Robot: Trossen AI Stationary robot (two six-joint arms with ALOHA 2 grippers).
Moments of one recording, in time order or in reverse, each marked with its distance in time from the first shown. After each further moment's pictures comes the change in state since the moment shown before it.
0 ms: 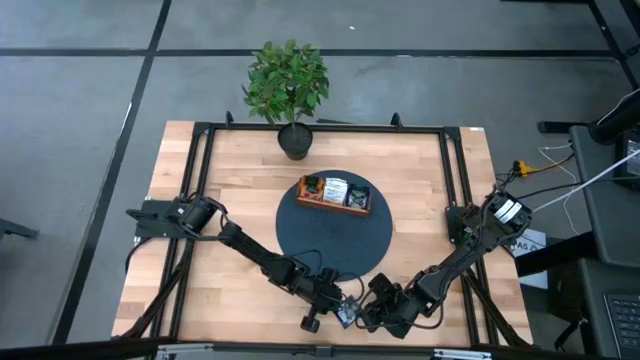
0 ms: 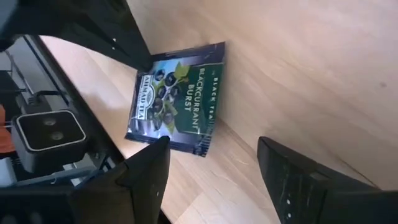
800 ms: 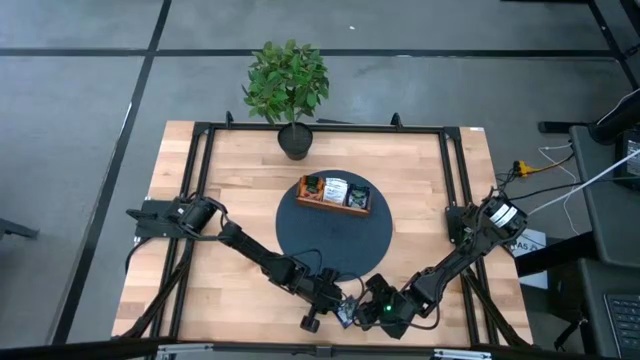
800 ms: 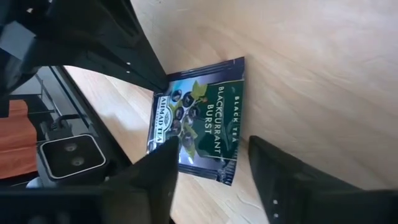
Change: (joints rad) left arm 0.000 0.000 0.000 0.000 0.011 0.008; right arm -0.008 0.053 0.001 0.108 0.047 0.060
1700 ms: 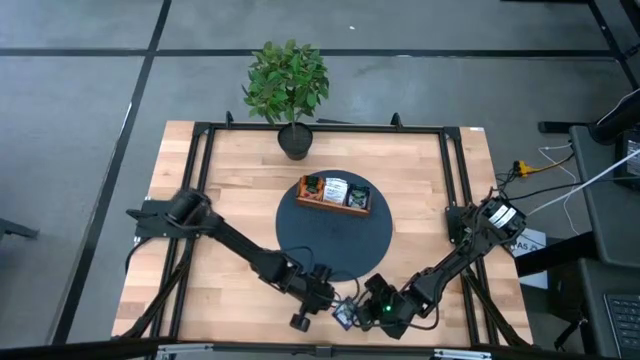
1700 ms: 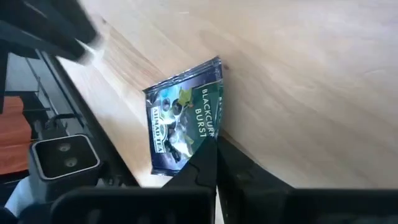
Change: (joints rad) left arm -0.018 -0.159 -0.004 -0.196 -0.029 0.001; right arm -0.001 0.003 -0.002 0.007 0.023 -0.039
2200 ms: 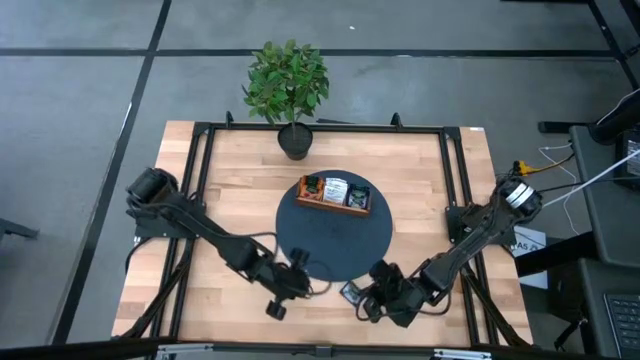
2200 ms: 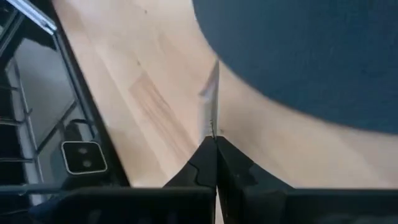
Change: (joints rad) left arm -0.048 -0.311 -0.186 -0.133 -0.165 0.051; right arm -0.027 -0.212 0.001 -0.240 0.085 -0.299
